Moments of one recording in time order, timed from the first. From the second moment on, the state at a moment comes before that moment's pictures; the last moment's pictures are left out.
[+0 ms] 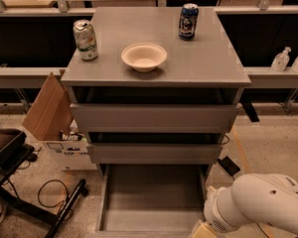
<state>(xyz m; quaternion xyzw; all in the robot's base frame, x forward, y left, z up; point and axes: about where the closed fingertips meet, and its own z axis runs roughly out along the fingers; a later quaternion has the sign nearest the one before) 0.352 -0.147 0.578 -0.47 0.86 0.10 0.15</state>
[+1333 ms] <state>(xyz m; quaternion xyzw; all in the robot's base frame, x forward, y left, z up) 0.271 -0.129 0.352 -0.39 0.89 0.22 0.06</state>
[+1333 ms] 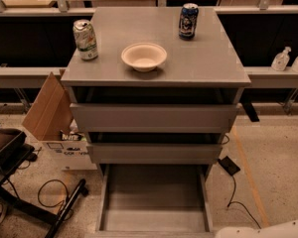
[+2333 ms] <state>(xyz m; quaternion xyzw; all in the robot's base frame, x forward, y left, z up) 0.229 -0.109 0.236 -0.36 0.89 0.28 0.05</state>
